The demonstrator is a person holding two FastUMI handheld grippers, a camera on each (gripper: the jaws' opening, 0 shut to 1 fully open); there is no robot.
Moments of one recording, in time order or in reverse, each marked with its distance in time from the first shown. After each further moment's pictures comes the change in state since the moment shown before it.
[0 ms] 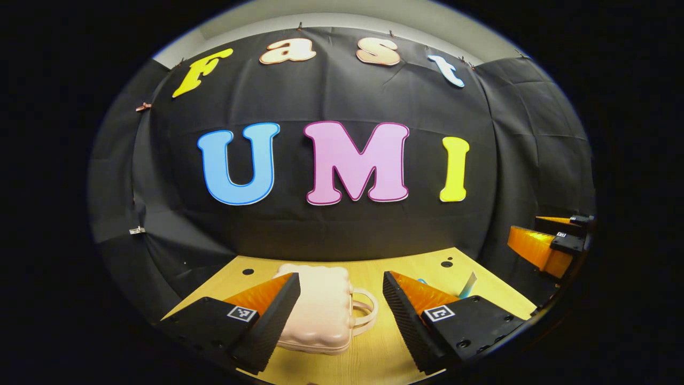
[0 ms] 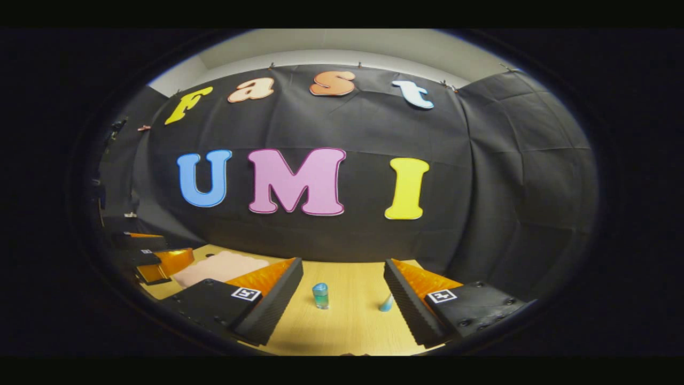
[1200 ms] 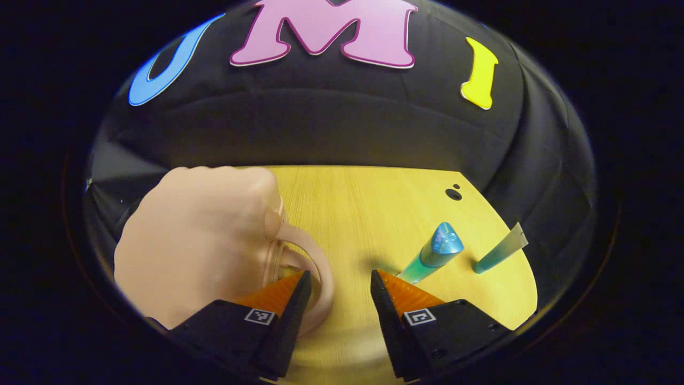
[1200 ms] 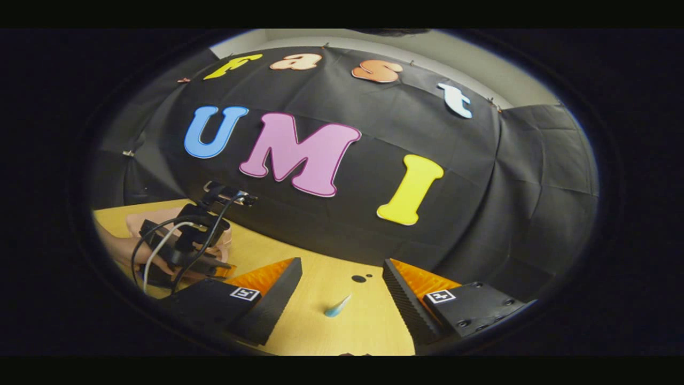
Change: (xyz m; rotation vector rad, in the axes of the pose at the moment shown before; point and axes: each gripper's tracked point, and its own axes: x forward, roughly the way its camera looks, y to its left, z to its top) left arm 0.204 -0.080 -0.212 -0.091 0.583 -0.075; right arm 0.058 -0.057 -0.060 -0.283 0.076 0.008
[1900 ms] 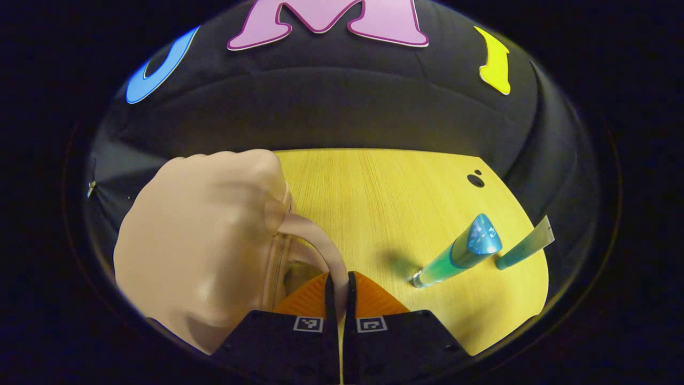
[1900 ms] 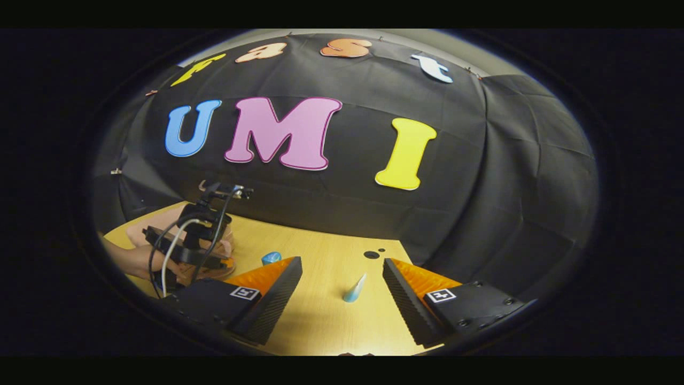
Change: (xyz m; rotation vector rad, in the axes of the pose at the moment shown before) left arm 0.009 0.005 0.010 -0.005 0.050 0.044; right arm 0.014 0.009 -0.038 0.132 0.132 -0.006
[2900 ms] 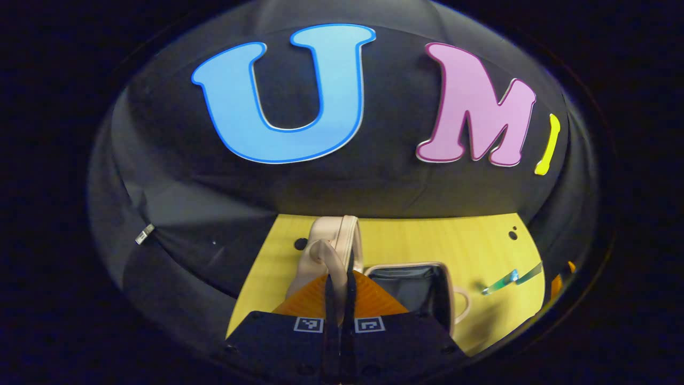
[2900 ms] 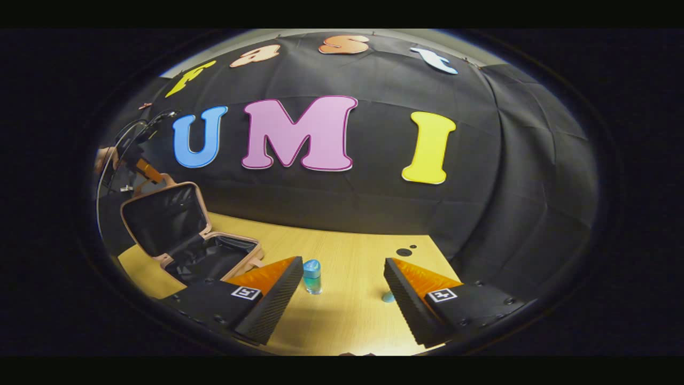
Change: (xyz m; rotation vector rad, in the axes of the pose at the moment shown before) left arm -0.190 0.364 0.163 0.043 -0.144 0.248; right arm 0.009 0.059 0.011 0.087 0.030 0.100
